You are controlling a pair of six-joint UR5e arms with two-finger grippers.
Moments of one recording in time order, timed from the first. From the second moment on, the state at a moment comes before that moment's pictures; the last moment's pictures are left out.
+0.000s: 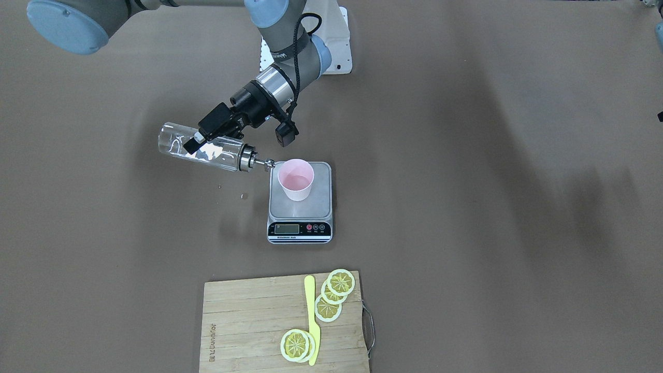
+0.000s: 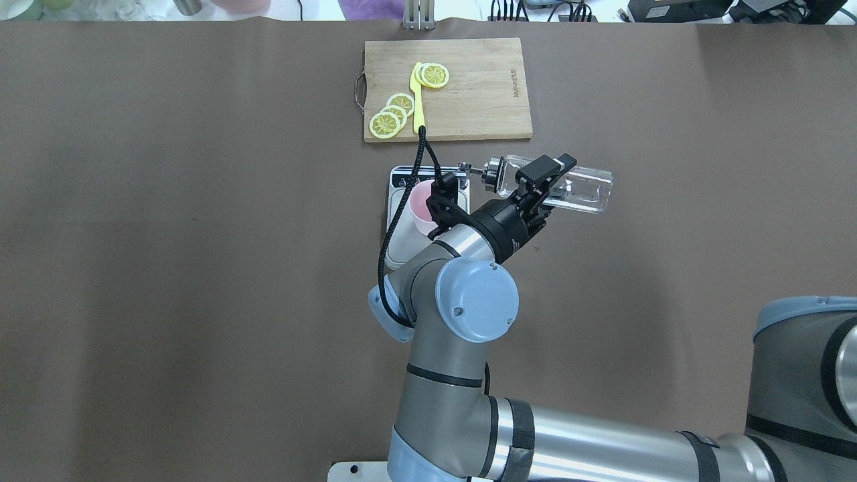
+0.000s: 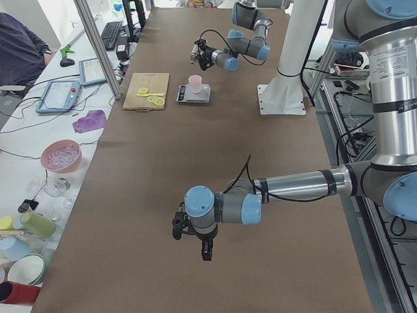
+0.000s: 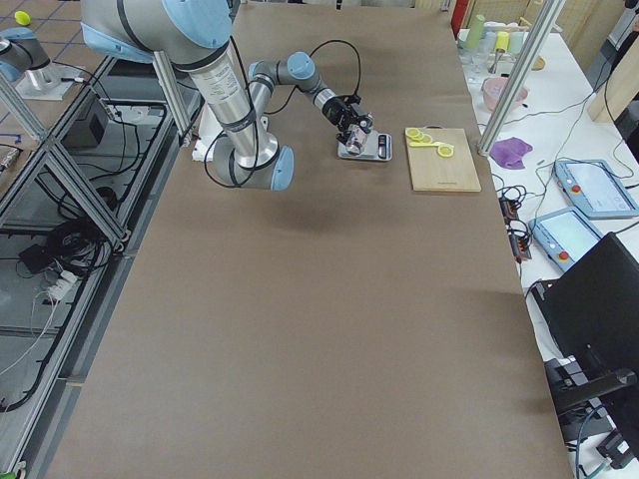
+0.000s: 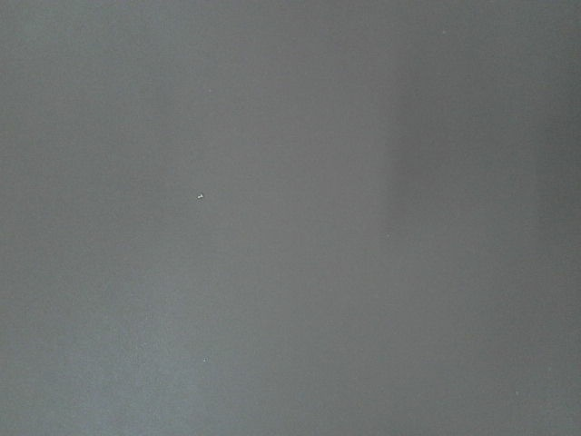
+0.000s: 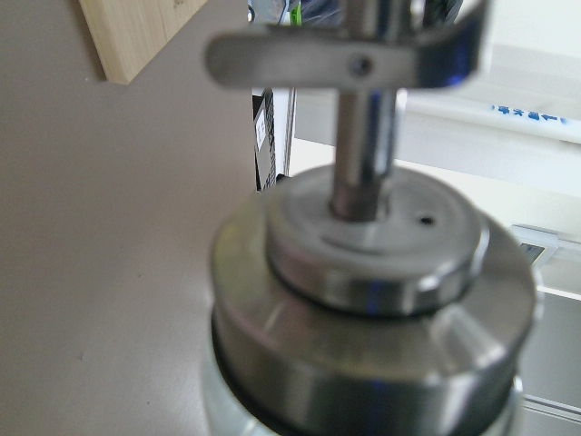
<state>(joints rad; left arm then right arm) -1.50 -1.37 -1.58 -1.73 -2.30 -0.02 0.31 -0.68 1.55 -2.79 0.74 0.83</state>
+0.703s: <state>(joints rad) -1.50 -1.37 -1.57 -1.73 -2.30 -0.02 0.31 -0.59 1.44 -2.86 0.76 0.89</state>
